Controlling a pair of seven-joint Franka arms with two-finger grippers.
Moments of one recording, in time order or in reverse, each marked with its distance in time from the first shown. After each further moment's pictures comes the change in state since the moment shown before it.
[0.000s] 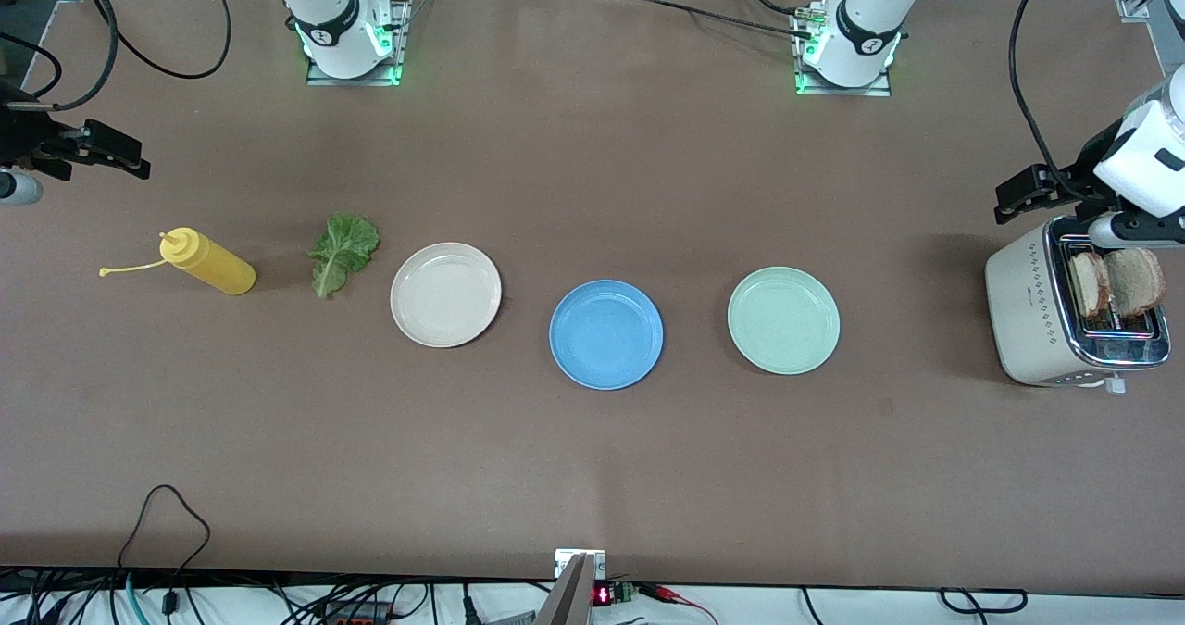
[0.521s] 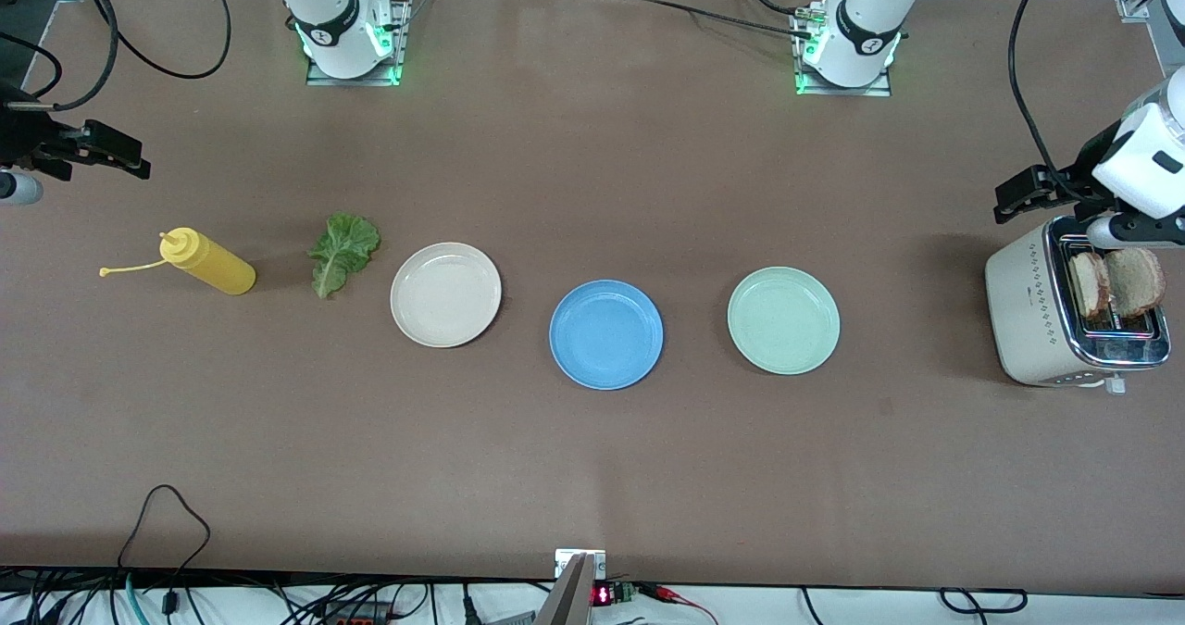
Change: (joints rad) left arm 0.017 -0.002 0.002 -0.020 0.000 0.012 0.000; right arm 0.000 0.000 0.001 0.000 0.000 0.000 0.000
